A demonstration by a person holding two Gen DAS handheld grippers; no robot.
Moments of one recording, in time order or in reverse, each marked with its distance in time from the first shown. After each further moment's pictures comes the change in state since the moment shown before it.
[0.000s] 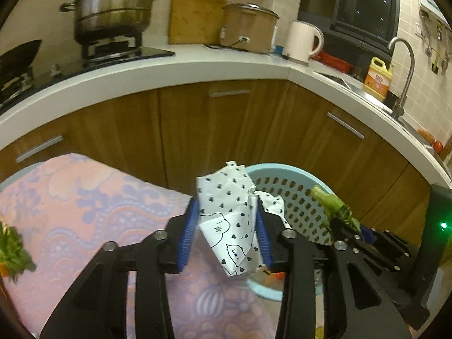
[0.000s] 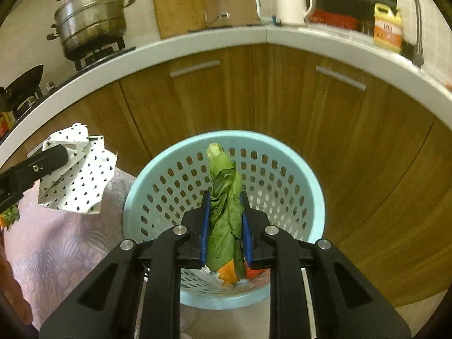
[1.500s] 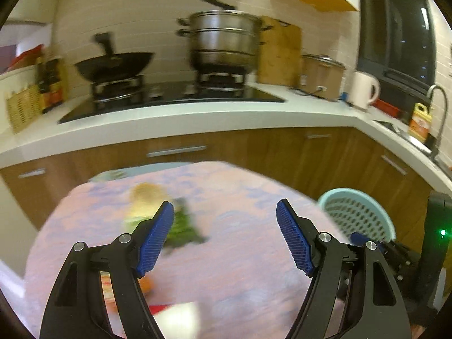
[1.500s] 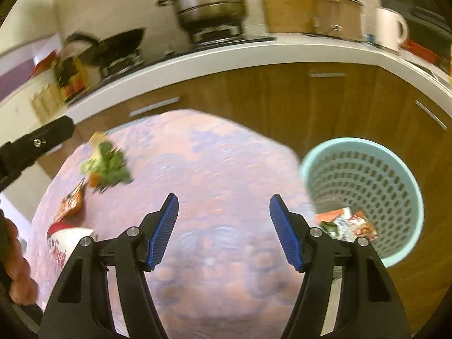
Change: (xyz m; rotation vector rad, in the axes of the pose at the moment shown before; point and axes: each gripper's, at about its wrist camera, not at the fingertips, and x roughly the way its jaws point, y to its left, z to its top) left arm -0.182 0.144 -0.048 -0.141 -0.173 0.305; right arm -0.068 0.193 -0.043 -0.247 0.018 0.329
